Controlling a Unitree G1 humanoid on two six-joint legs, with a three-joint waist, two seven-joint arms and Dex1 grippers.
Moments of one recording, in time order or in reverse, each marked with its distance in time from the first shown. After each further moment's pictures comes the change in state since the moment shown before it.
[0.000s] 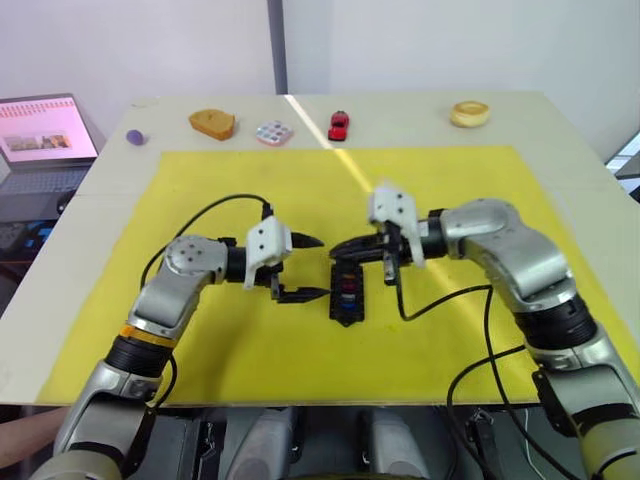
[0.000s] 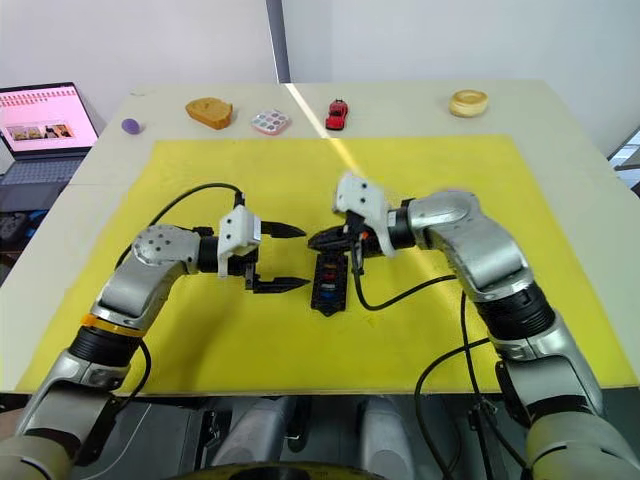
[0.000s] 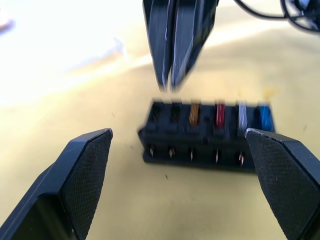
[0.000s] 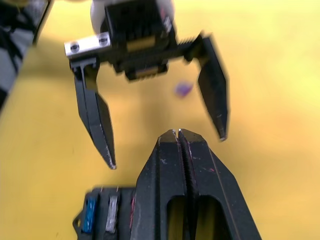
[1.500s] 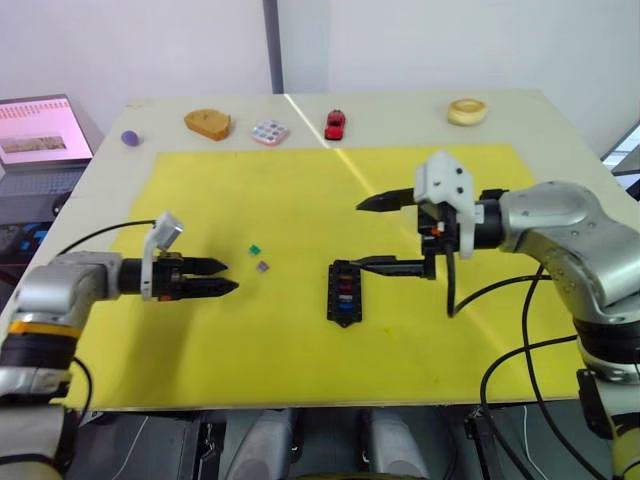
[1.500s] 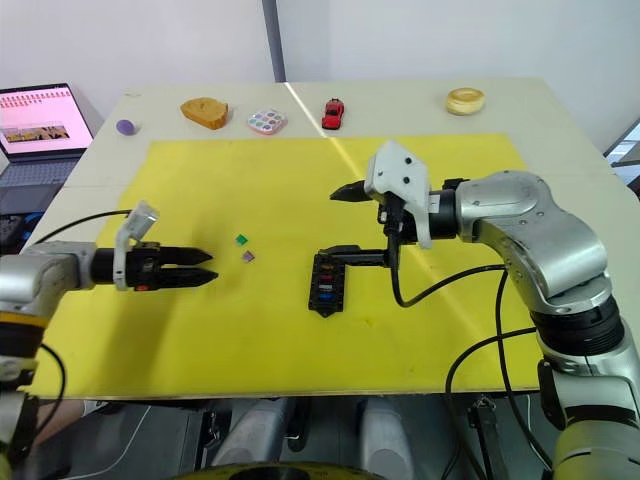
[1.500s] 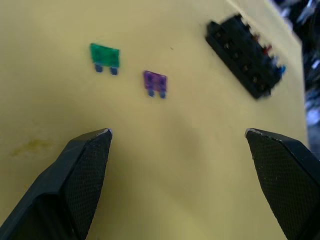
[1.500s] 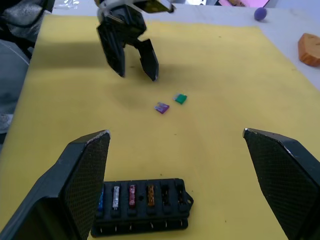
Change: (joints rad) left arm -0.034 0.262 0.161 0.408 -0.225 0.597 -0.194; right arm 0.021 -0.157 -0.086 -0.188 0.161 0.118 -0.079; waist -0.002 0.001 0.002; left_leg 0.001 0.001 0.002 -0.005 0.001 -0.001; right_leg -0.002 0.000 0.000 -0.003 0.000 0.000
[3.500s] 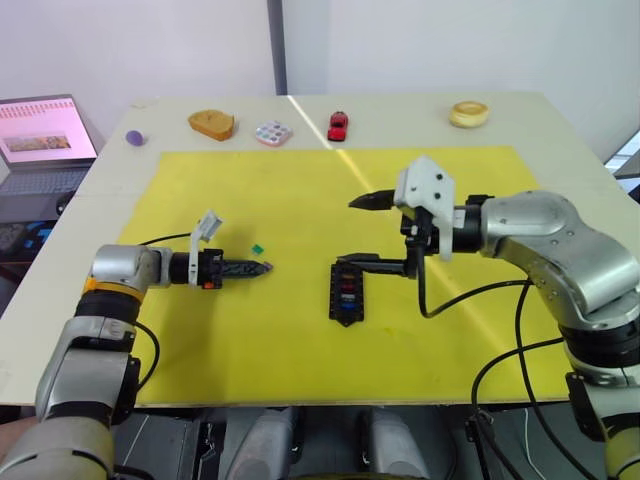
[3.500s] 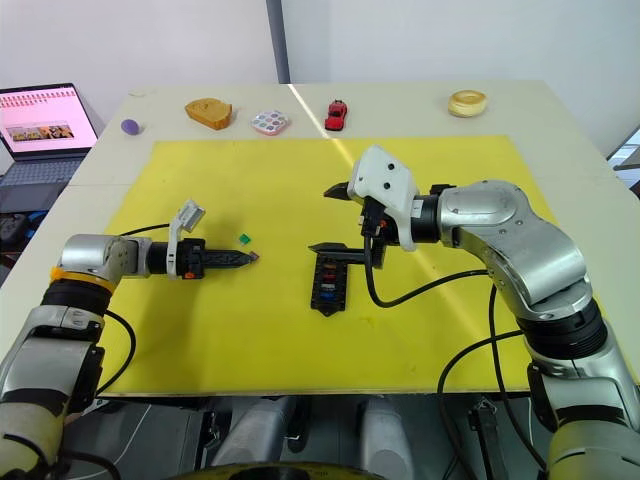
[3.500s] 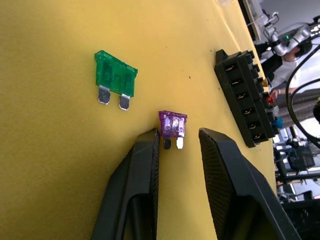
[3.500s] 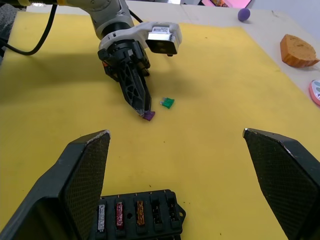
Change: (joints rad) left arm -0.198 -0.183 -0.058 0.313 0.105 0.111 -0.021; right arm 0.006 0.037 0.038 -0.026 -0.028 0.000 -0.123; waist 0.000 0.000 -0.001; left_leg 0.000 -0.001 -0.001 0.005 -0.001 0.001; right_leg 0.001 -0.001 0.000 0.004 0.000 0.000
